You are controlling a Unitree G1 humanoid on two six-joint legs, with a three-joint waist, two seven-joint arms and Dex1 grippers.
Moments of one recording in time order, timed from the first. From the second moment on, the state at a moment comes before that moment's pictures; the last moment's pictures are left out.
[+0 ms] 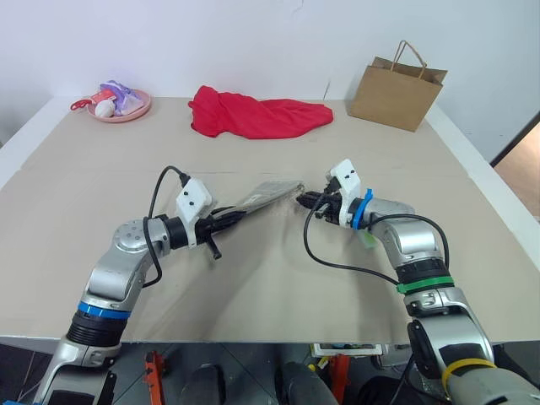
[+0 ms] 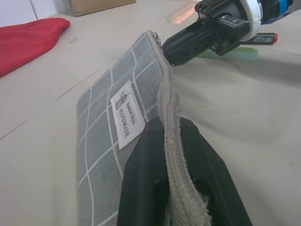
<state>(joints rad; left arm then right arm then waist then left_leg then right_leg) -0.43 0.48 -0.07 -0.11 -0.31 0.39 -0.84 -0.77 -0.41 0.07 0.46 0.21 0.41 0.82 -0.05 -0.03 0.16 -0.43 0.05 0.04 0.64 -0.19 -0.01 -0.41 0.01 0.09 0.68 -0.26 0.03</state>
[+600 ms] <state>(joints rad) -0.43 0.49 -0.07 -0.11 -0.31 0.37 -0.84 -0.71 -0.41 0.13 0.28 0.18 0.41 0.89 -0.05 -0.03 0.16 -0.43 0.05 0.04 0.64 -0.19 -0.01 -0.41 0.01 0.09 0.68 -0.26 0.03</state>
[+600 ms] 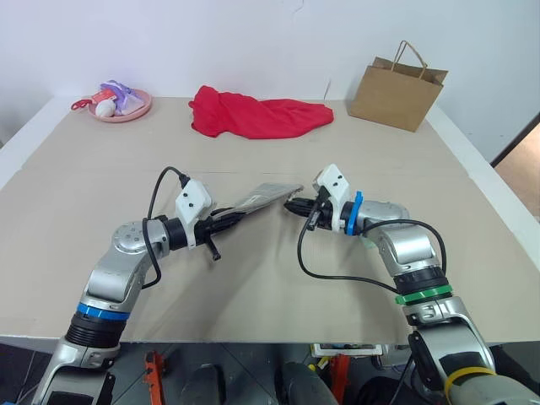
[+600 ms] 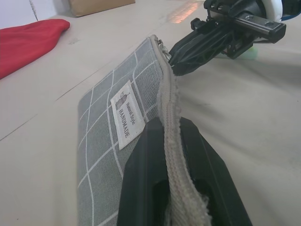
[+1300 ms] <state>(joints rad) -0.43 0.49 -0.10 -0.14 -0.31 0.37 -0.84 -0.67 -0.45 0.19 0.13 0.19 0.48 0.91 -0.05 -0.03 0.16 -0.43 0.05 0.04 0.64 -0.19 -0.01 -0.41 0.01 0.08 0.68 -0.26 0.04</state>
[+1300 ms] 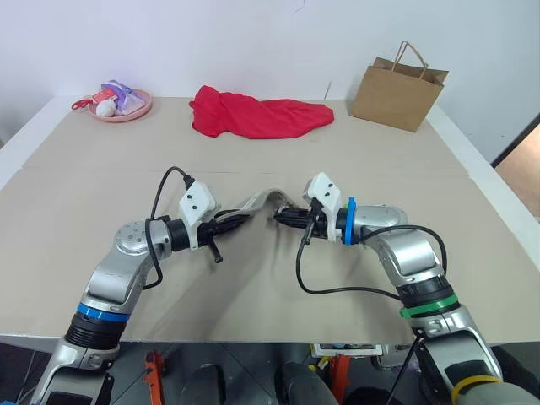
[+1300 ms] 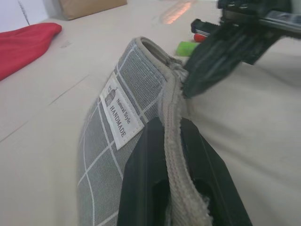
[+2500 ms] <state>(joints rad) -0.41 0.59 -0.19 -0.07 -0.12 0.20 -0.90 -0.60 -0.45 0.35 0.01 0.10 0.51 0.93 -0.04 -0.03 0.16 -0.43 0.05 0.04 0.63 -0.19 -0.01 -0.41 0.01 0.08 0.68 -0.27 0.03</state>
